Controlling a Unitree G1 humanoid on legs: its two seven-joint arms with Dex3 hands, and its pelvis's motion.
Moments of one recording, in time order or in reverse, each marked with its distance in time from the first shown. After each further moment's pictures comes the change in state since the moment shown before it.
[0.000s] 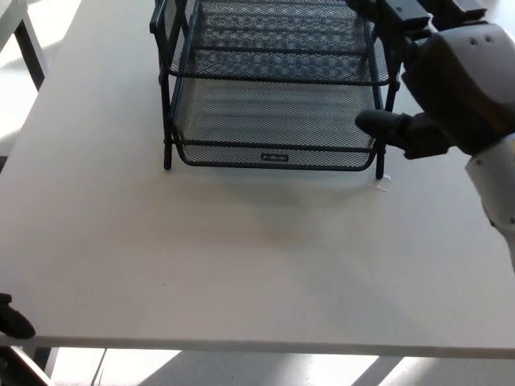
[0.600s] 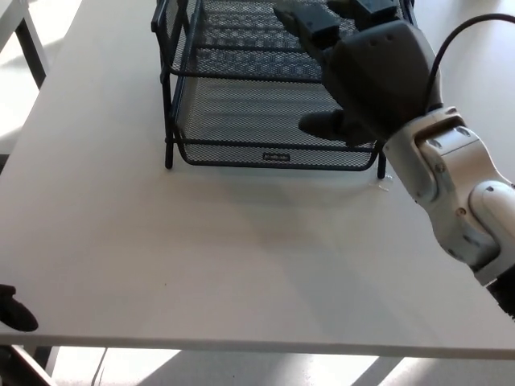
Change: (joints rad) left_arm -0.034 -0.001 -0.005 0.002 0.007 0.000 -0.012; right_arm -0.222 0.145 0.164 0.470 -0.187 -0.045 -0.152
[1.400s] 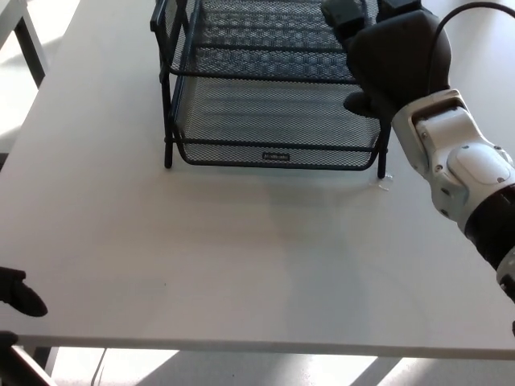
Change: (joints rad) left_arm -0.062 0.004 -0.017 0.001 0.005 -0.014 -0.017; right_arm -0.241 0.076 0.094 0.628 -0.062 -0.027 -0.292
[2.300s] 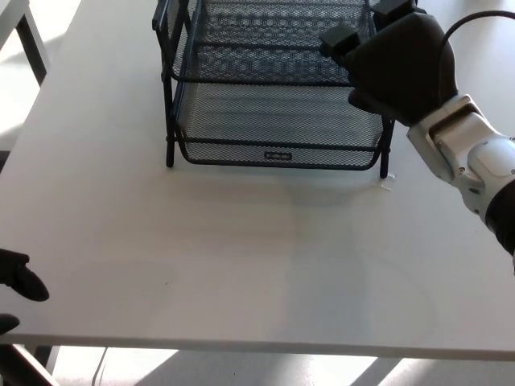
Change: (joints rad) left_arm -0.064 0.018 -0.006 0.020 0.000 -0.008 -0.038; right_arm -0.056 -0.040 0.110 0.170 -0.034 -0.222 -0.286
